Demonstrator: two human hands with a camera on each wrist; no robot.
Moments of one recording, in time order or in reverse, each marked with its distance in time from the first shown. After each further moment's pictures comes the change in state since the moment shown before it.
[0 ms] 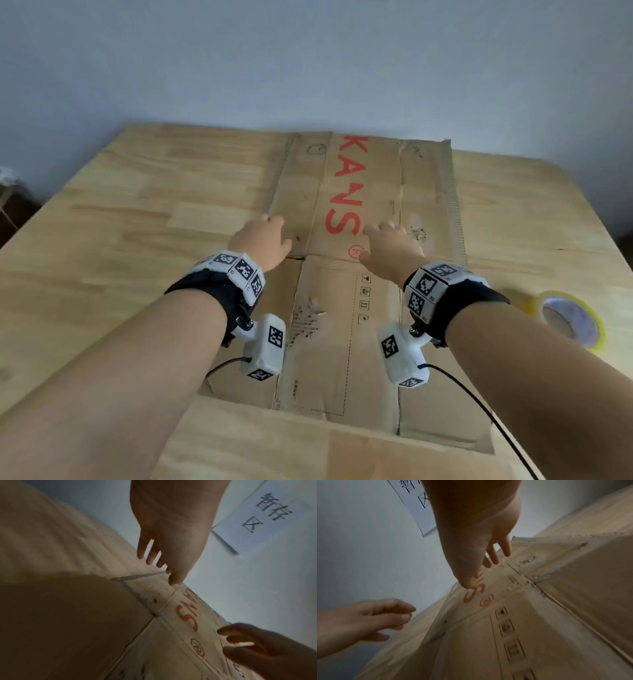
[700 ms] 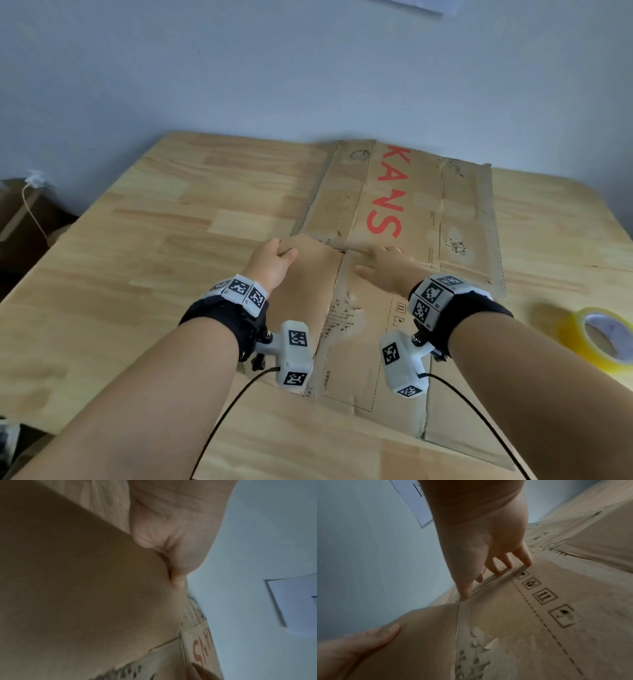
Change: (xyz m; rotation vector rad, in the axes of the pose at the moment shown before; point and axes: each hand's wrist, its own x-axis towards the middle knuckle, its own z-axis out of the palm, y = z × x) left_hand -0.027 -0.065 0.001 -0.746 -0.006 -0.270; right_hand 0.014 -0.065 0.023 0.122 -0.198 0.101
